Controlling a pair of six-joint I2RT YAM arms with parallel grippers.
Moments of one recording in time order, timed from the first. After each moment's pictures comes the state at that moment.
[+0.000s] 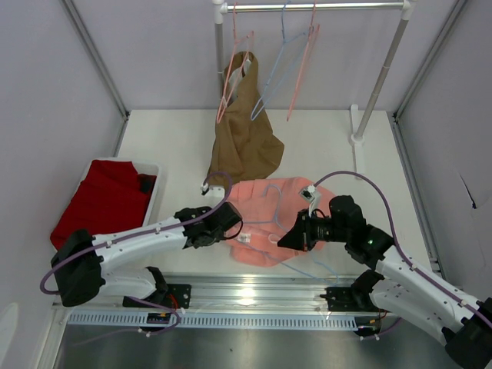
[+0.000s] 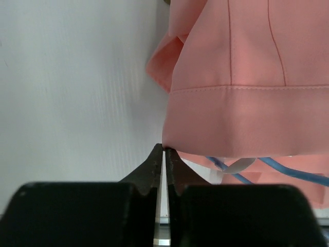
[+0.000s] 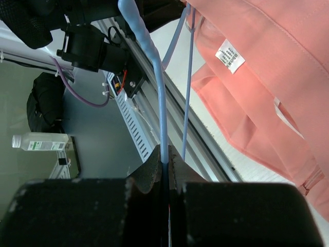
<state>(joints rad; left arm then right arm) -0.99 1.23 0.77 -0.73 -0.54 -0.86 0.70 0.77 0.53 -0.22 -0.60 0.58</state>
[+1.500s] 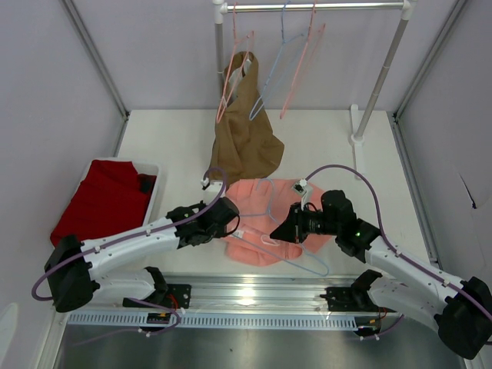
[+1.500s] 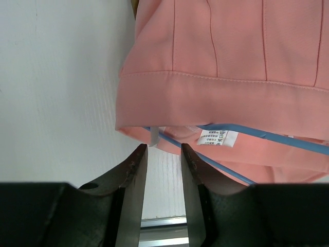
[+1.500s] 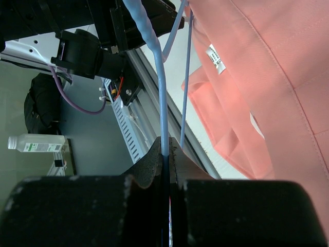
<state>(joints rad) -0.98 1.17 0.80 -0.69 -0.51 -0.79 0.69 0.92 0.52 -0.01 -0.60 0.58</state>
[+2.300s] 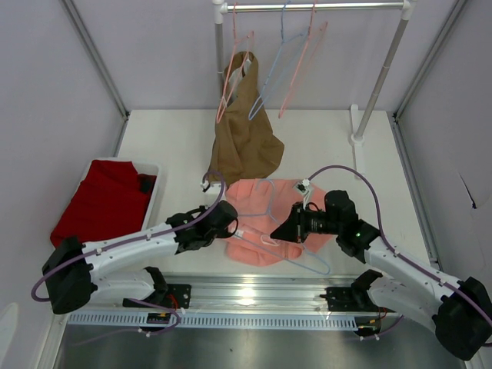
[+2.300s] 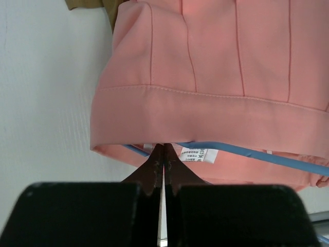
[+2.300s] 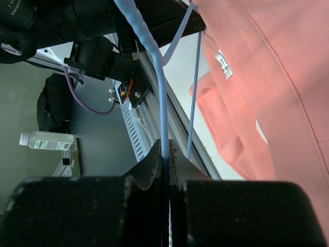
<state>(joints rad) -0.99 1.15 0.70 -0.49 -0.52 -0.79 0.66 0.92 0.48 0.07 -0.68 0.60</state>
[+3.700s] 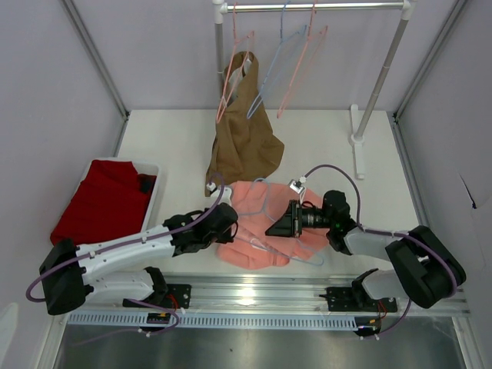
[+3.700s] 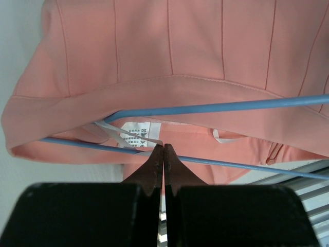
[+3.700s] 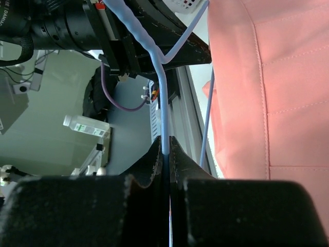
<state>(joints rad) -1.04 1.11 0.72 -0.51 -0.40 -0.75 0.54 1.34 0.35 0.86 -0.98 0.82</state>
